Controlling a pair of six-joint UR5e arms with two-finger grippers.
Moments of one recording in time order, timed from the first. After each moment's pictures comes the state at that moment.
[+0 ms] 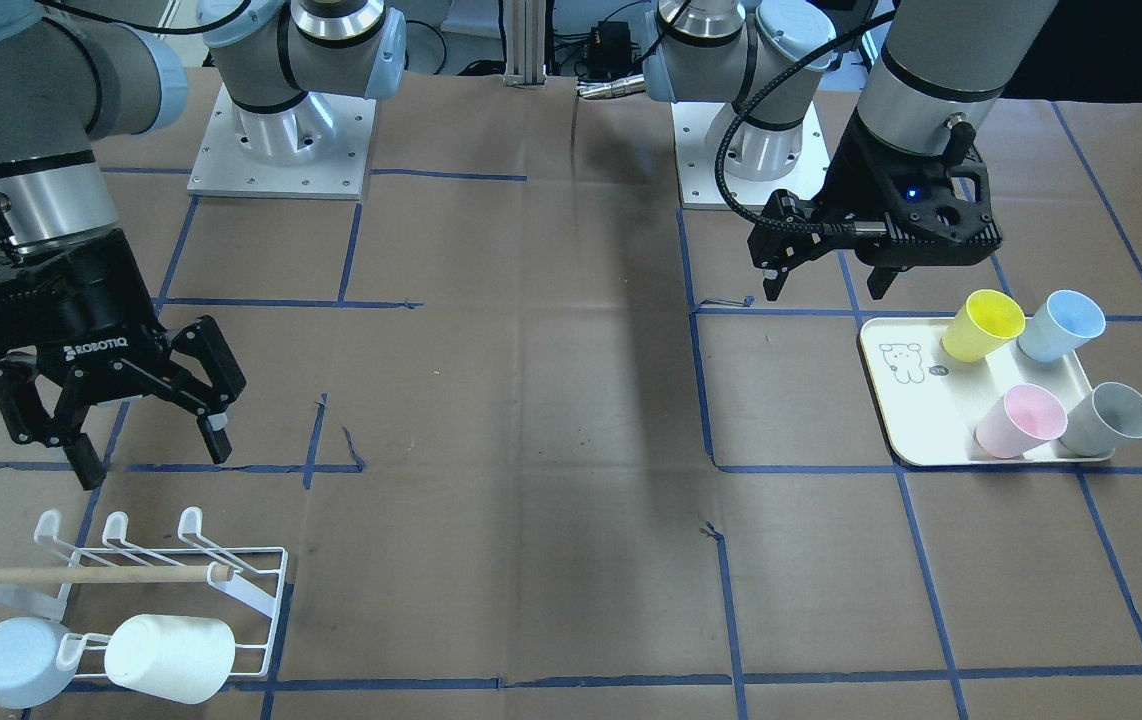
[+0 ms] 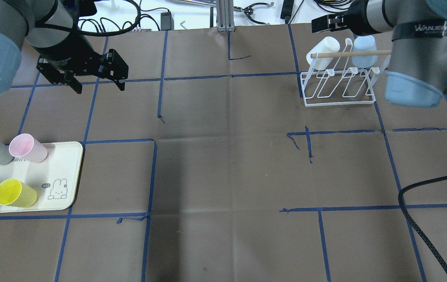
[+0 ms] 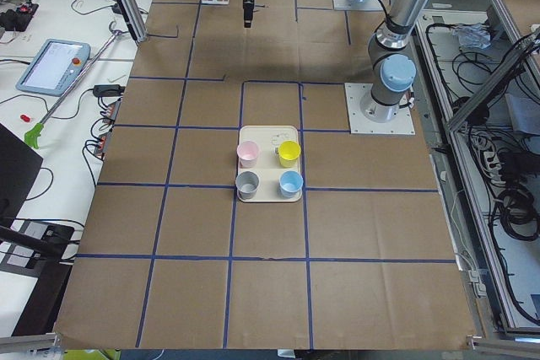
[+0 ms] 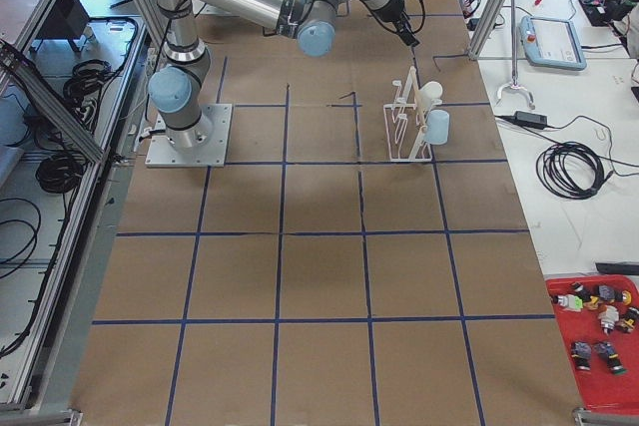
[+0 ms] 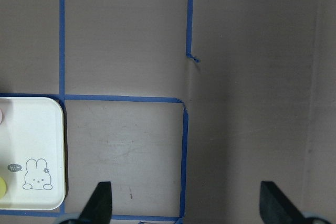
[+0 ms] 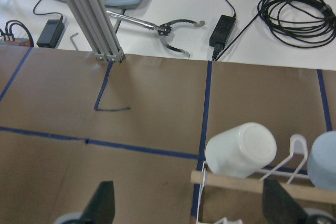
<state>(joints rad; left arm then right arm) -1.54 -1.58 -1.59 -1.47 1.58 0.00 1.45 -1.47 1.80 -2.50 -1.30 -0.18</state>
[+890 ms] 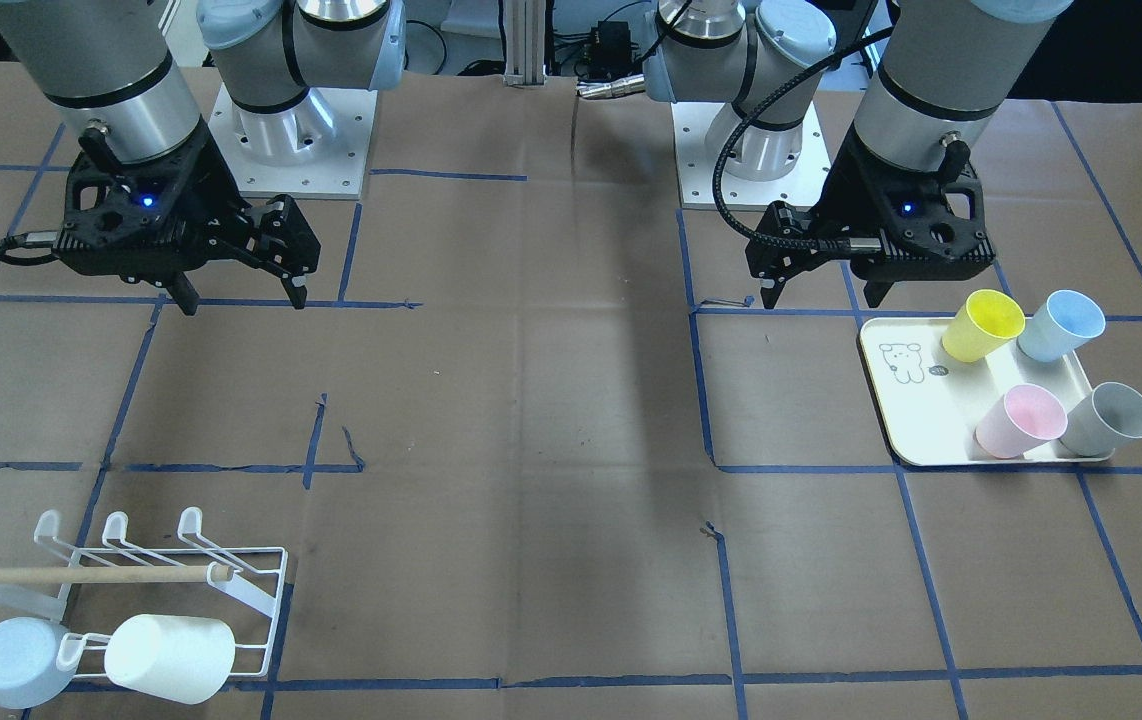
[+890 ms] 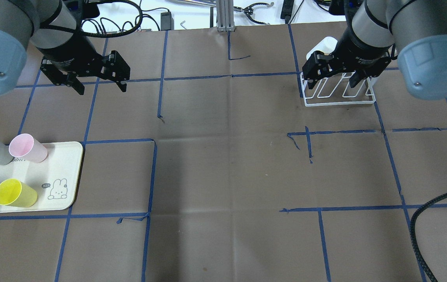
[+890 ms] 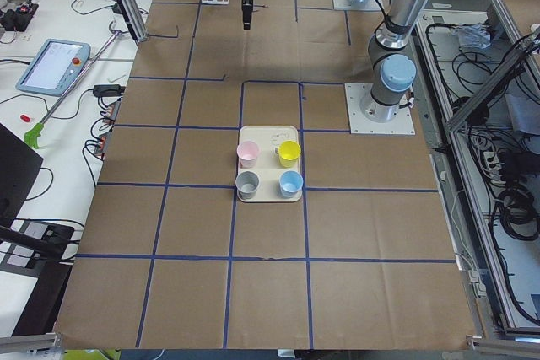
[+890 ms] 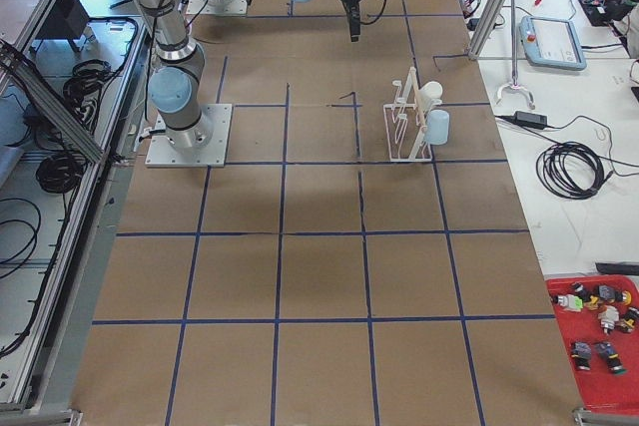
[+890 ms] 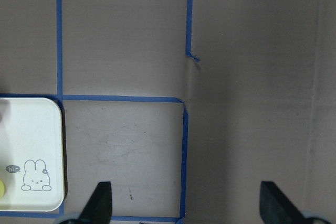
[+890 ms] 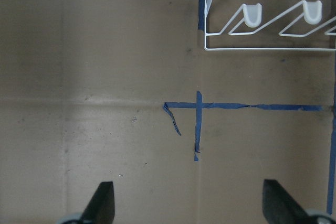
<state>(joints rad) -1.54 -1.60 -1.59 -1.47 1.58 0.00 1.58 -1.57 1.67 -1.78 -1.52 0.00</state>
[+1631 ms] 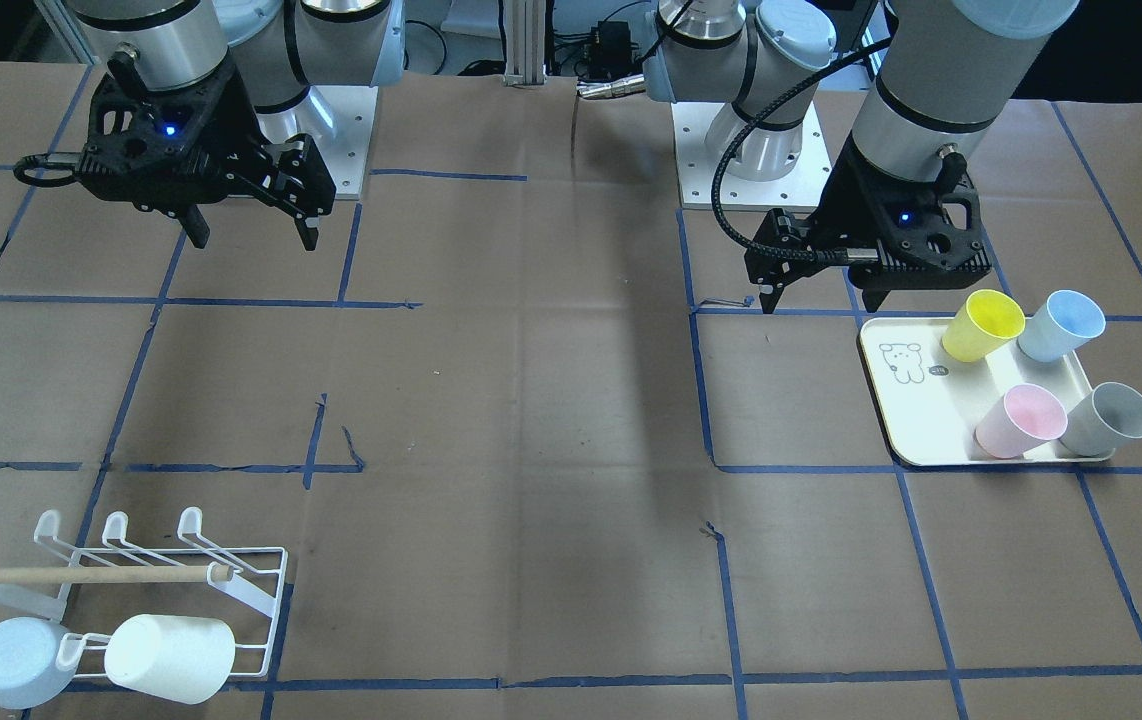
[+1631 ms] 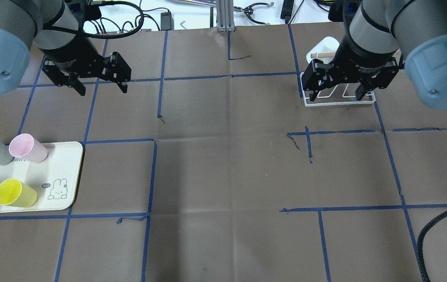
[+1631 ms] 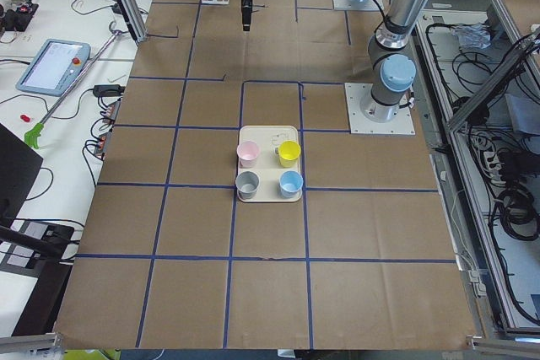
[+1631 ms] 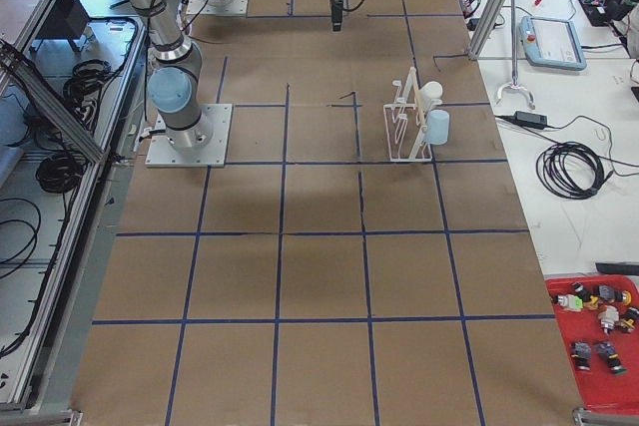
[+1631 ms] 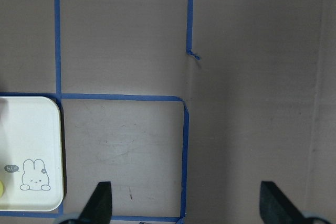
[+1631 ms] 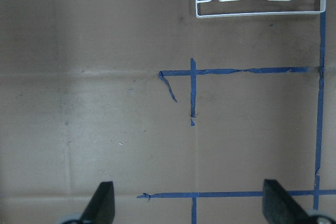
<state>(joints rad) -1.54 -1.61 -1.59 -1.47 1.58 0.00 1.61 -1.64 1.66 -1.66 -1.55 0.06</state>
